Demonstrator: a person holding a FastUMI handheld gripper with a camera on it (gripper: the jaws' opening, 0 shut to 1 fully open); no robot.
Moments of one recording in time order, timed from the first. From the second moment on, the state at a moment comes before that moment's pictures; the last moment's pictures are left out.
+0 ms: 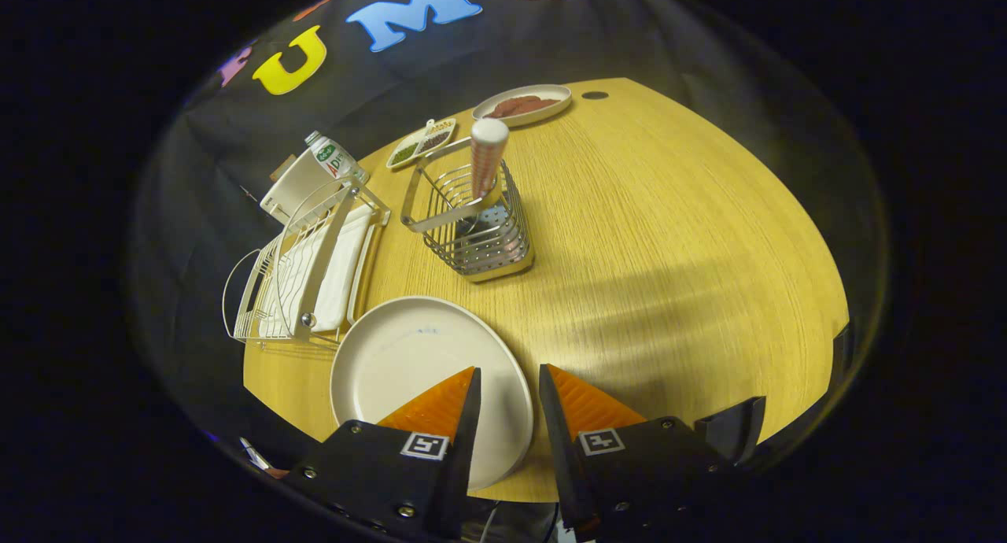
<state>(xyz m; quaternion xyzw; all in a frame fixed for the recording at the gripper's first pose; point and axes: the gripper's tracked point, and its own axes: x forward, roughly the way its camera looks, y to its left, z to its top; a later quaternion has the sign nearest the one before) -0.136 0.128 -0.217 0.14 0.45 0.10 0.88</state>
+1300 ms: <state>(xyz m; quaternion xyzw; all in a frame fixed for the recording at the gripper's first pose) -0.011 0.110 -0.093 0.02 0.02 0.13 0.99</state>
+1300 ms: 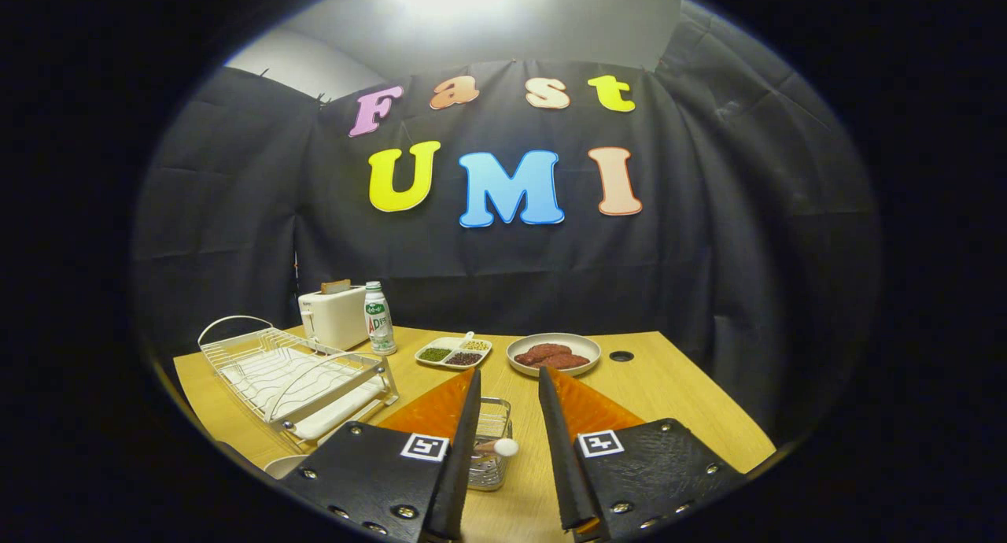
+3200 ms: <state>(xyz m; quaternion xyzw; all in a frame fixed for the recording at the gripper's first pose) -0.109 0.152 0.036 -0.02 0.09 0.16 0.98</state>
